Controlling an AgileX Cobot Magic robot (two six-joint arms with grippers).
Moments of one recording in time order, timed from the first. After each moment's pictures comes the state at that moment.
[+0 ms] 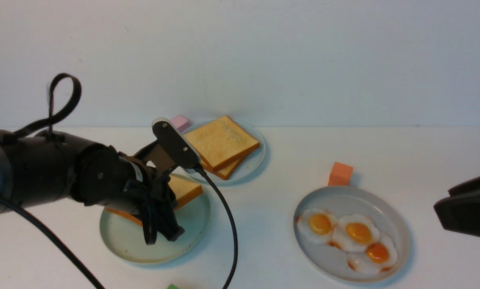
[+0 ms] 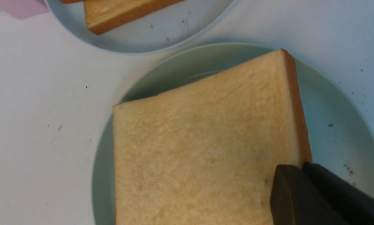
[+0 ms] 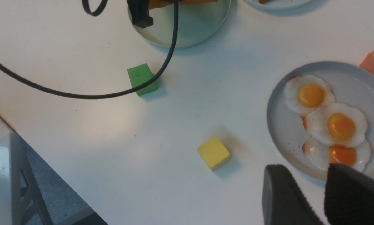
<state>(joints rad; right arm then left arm) 0.57 0.90 -1.12 0.22 1.09 -0.14 -0.41 1.65 -0.93 -0.02 0.25 0.51</state>
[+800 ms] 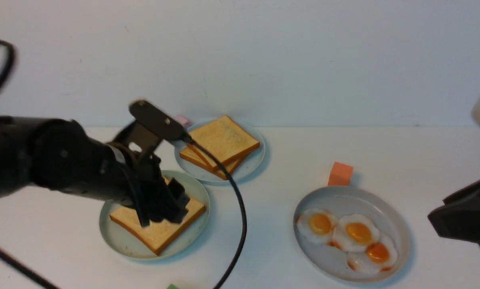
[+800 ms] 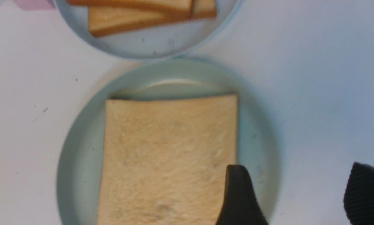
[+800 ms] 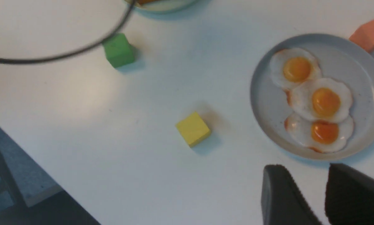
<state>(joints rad) 0.57 1.01 -1.12 0.13 1.13 -0.14 -0.41 1.41 -0.93 -0.29 0.40 0.44</state>
